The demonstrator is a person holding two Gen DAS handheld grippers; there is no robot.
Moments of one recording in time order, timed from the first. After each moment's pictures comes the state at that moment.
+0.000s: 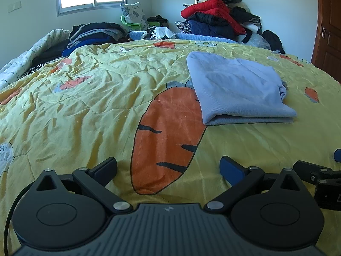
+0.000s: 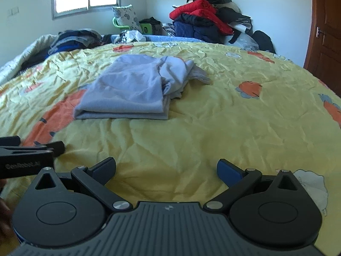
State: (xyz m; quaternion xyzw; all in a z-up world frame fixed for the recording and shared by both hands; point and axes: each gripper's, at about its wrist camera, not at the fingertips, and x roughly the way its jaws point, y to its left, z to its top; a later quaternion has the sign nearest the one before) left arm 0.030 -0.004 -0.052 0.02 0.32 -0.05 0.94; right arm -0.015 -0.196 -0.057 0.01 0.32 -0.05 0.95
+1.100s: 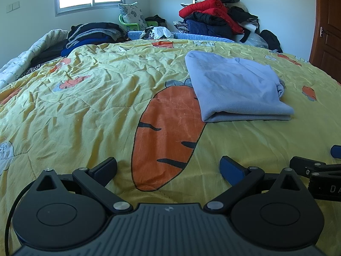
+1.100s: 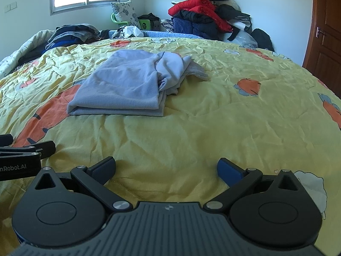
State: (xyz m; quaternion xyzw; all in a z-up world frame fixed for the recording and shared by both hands) left arm 0.026 -0.003 -0.053 0.02 0.32 -0.06 0.94; right arm -0.009 -0.198 -0.062 0.00 0.33 -0.05 0.94
